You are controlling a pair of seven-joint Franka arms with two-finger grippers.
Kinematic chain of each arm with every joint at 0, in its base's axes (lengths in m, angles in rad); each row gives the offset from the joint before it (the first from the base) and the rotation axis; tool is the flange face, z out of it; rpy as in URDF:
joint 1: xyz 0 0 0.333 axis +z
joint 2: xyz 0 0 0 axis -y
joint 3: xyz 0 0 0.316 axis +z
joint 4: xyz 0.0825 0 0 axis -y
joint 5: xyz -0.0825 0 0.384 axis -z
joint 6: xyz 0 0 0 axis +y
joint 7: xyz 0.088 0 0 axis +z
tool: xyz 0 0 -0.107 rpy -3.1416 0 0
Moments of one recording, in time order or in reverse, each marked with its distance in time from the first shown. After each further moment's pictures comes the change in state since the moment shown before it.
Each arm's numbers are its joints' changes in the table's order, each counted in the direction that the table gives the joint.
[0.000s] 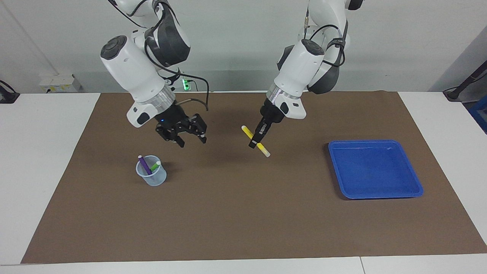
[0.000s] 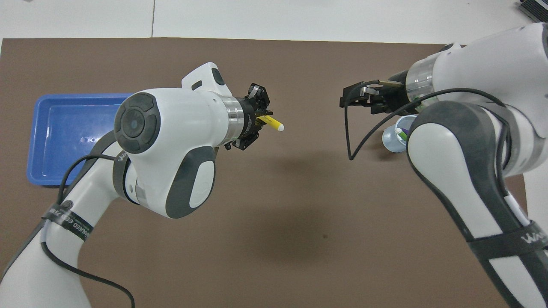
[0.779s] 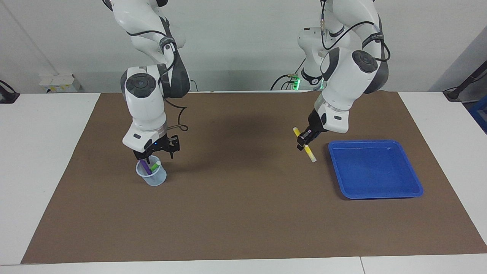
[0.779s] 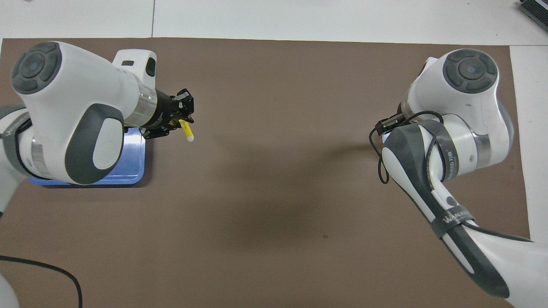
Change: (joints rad) left arm 0.251 0.031 0.007 0.012 -0.107 0.345 -0.634; right arm -0.004 -0.078 0.006 -0.101 0.511 -0.005 0.181
